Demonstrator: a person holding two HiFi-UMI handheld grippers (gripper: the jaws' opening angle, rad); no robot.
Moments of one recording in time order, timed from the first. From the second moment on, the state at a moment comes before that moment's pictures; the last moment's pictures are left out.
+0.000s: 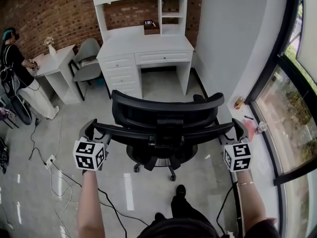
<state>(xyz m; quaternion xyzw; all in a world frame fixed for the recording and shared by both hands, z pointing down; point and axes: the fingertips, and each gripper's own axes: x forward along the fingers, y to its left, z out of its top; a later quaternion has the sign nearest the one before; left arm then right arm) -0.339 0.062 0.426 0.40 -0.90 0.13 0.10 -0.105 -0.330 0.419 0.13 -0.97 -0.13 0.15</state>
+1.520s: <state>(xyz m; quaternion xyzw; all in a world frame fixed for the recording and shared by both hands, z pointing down) -0.717 -0.255 0.416 0.36 -0.91 0.13 0.13 -0.529 -0.671 0.411 0.09 -0.98 -0.12 0.14</state>
